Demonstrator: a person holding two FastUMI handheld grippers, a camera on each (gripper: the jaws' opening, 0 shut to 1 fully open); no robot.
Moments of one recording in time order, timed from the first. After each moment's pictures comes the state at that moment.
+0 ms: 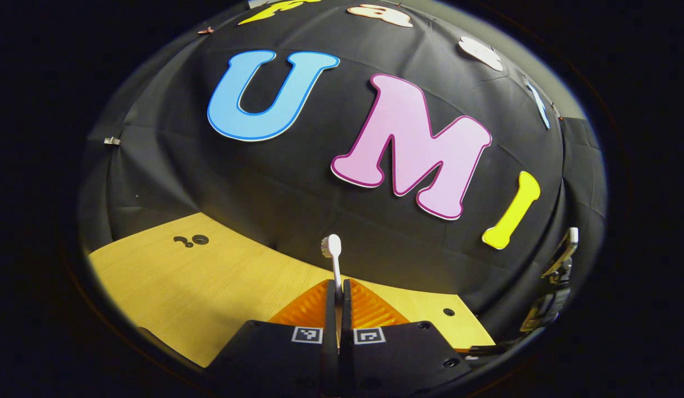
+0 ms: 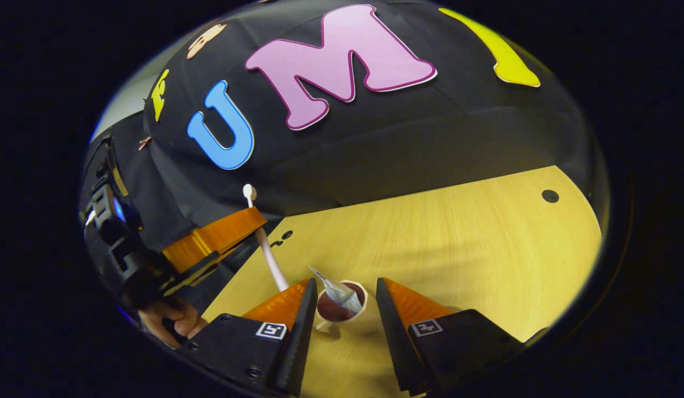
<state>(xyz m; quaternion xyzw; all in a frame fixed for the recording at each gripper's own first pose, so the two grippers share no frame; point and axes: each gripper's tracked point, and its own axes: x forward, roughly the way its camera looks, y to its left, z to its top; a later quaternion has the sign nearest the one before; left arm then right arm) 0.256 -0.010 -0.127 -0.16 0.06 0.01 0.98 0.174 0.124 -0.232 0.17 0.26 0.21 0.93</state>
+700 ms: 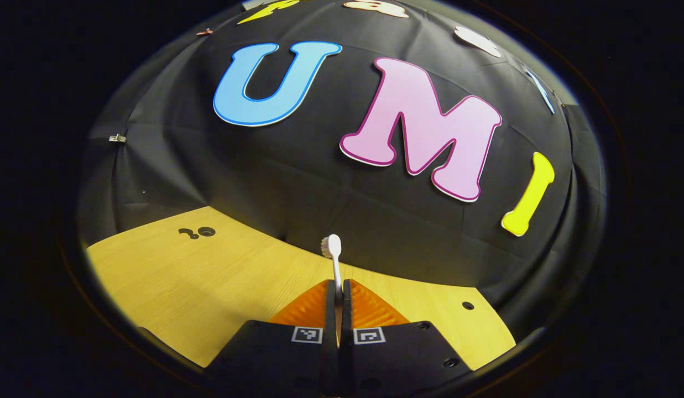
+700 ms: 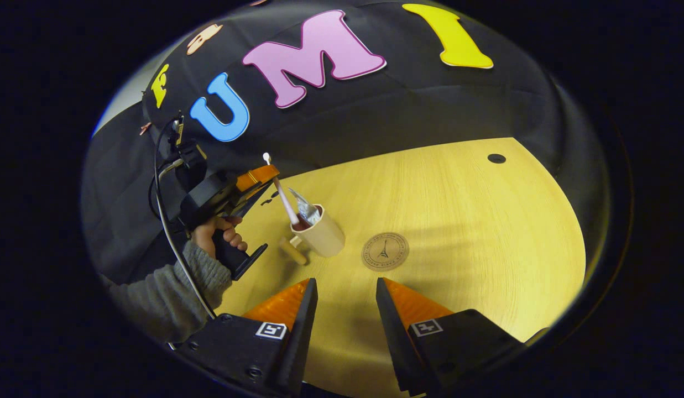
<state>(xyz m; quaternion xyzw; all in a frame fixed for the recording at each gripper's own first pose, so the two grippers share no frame) 0.272 -0.016 -0.176 -0.14 0.08 0.03 0.99 0.046 0.023 -0.267 0.16 0.33 0.19 0.91</state>
